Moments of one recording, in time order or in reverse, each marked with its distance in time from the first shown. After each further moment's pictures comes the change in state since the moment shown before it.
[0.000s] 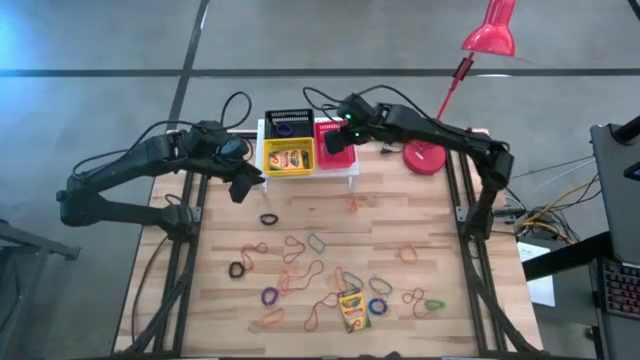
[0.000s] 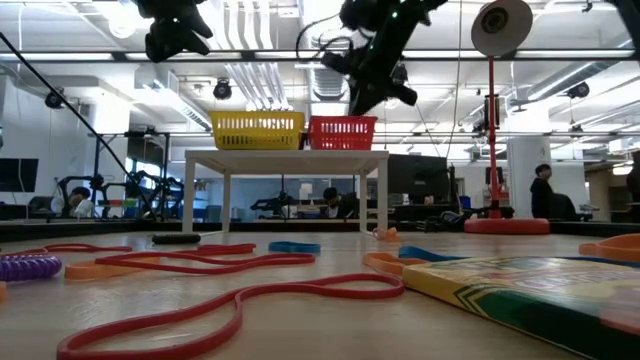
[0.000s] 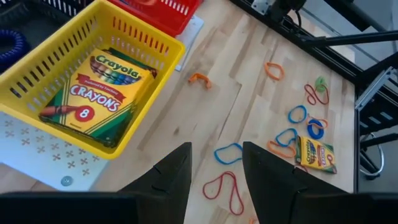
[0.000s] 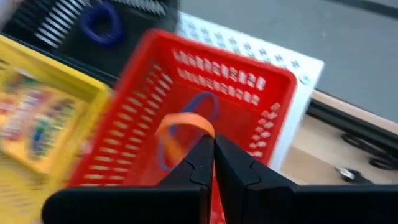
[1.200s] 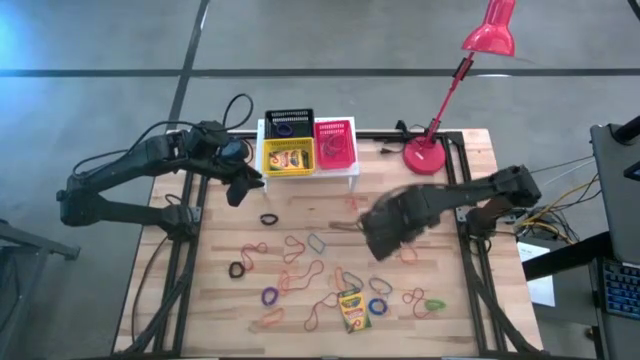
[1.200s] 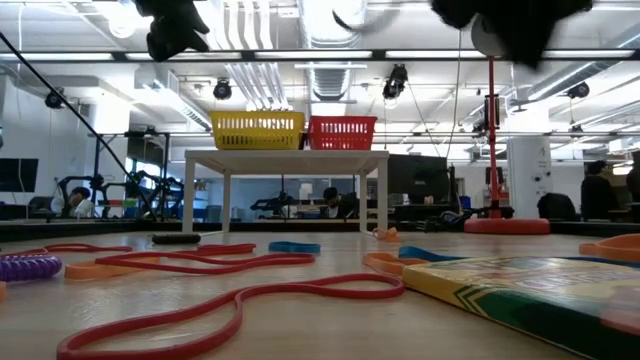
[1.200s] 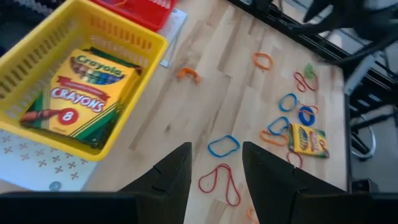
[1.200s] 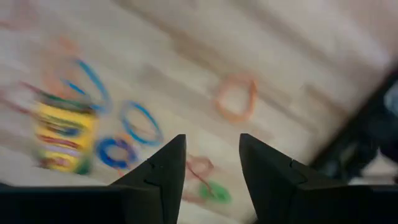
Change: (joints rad) left arm -0.004 0.000 0.000 -0.011 0.066 0.072; right arm 0.665 -0.177 -0.190 -0.669 -0.262 0.686
